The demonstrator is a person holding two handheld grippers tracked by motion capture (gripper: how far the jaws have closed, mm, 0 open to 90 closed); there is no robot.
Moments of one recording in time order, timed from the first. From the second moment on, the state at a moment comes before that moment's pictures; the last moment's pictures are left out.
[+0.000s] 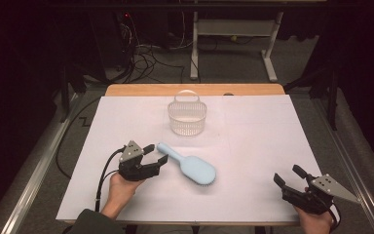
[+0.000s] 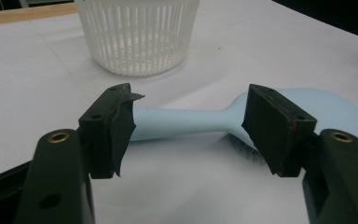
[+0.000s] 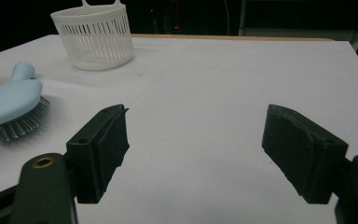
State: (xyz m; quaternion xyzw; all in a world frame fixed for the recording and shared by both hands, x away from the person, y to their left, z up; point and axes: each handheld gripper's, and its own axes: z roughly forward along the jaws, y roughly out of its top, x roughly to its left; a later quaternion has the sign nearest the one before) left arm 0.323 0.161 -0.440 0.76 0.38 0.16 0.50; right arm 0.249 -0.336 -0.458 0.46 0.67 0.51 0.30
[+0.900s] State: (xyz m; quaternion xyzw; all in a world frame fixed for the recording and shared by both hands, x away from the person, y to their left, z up) left arm 0.349 0.133 -0.432 0.79 0.37 0.16 0.47; right arm 0.250 -0.336 -0.458 0.46 0.67 0.51 0.30
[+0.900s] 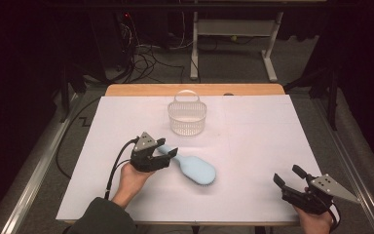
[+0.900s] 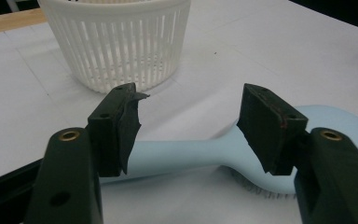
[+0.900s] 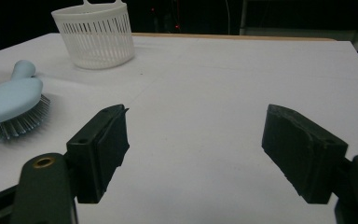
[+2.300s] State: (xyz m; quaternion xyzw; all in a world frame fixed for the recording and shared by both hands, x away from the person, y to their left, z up) left arm 0.411 0.096 -0.406 0.87 0.41 0.13 0.23; right arm 0.253 -0.332 -0.459 0.45 0.68 0.50 0.30
